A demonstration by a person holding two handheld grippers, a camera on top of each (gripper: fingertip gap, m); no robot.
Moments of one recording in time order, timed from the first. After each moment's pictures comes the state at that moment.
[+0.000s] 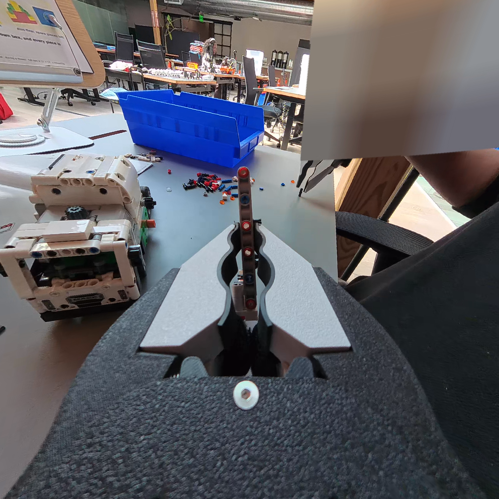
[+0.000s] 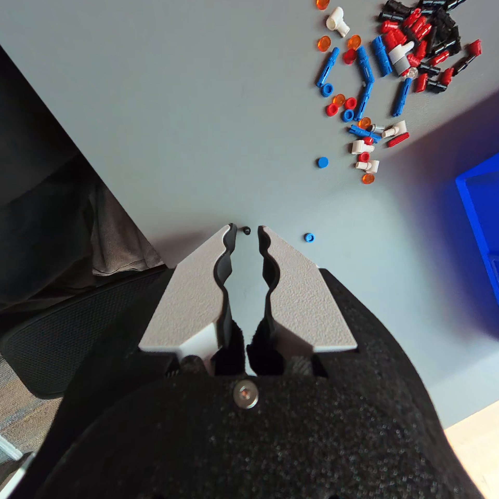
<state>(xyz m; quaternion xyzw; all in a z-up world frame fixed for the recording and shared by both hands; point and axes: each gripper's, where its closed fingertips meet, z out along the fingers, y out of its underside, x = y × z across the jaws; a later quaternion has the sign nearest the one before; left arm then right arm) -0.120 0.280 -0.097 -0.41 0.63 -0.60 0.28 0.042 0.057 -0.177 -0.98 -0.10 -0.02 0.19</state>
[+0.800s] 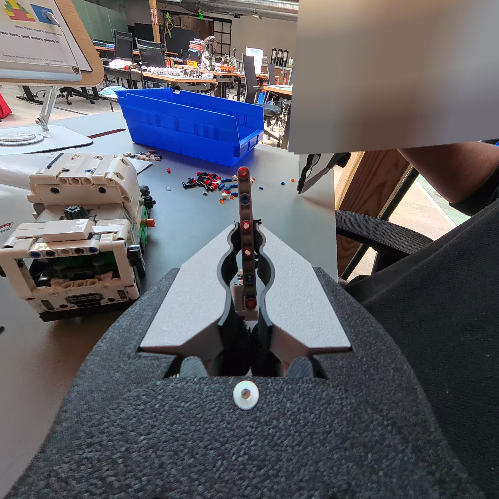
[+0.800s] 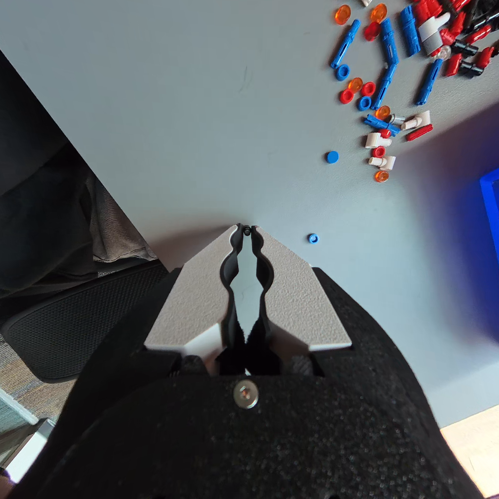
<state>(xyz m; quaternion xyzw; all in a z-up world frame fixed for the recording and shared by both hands) -0.120 0.280 -0.097 -0.41 0.63 -0.60 0.28 0.043 0.055 -0.186 -0.98 -0.11 0.00 0.15</state>
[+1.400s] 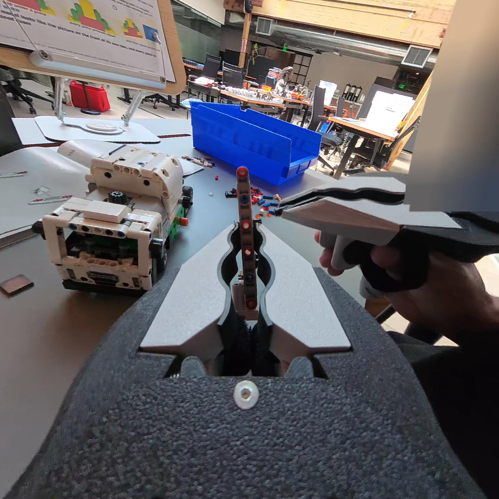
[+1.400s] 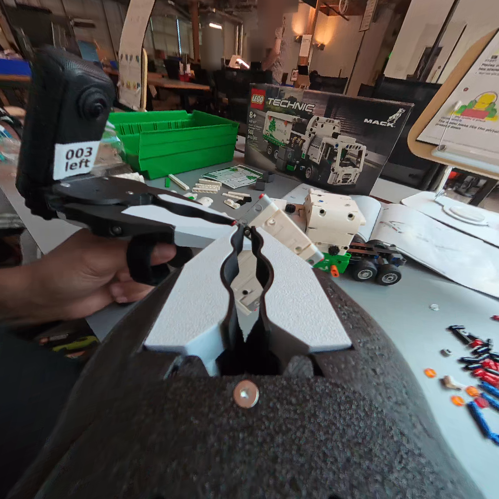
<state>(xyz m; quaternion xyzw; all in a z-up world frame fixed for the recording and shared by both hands) -0.100 0.291 -0.094 -0.50 0.54 -0.58 0.33 -0.113 0.286 -0.068 -0.74 0.02 -0.07 0.66</state>
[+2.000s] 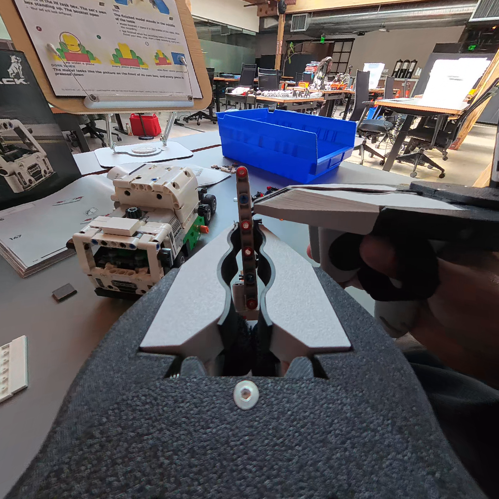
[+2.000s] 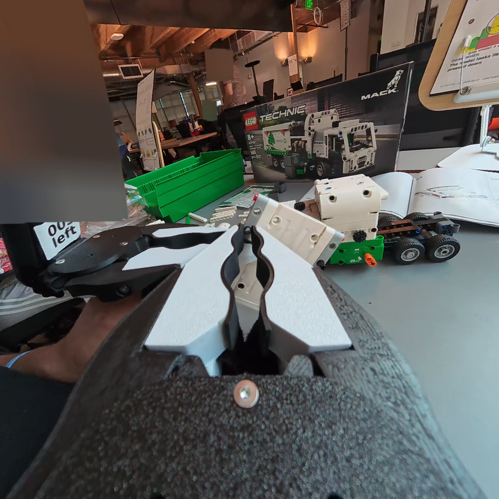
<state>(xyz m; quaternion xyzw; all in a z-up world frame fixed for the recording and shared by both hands) -0.093 0.289 -0.094 -0.50 0.55 -0.51 0.43 -0.108 0.295 -0.071 -0.70 0.12 0.04 0.71</state>
